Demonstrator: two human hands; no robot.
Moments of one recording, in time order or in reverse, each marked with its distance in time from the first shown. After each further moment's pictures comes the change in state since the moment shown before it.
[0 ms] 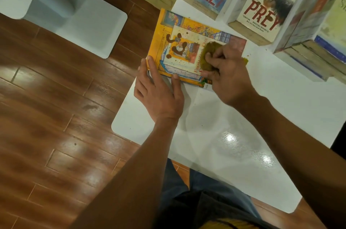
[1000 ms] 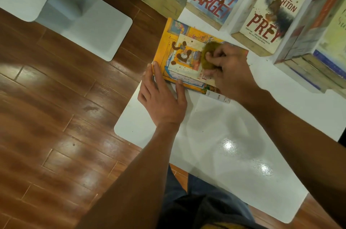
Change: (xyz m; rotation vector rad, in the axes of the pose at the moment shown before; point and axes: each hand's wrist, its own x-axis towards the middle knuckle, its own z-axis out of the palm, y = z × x) left_hand 0.001 0.002 -0.005 0.017 -0.011 0.012; right_hand 0.029 0.007 -0.005 0.114 -0.031 -0.040
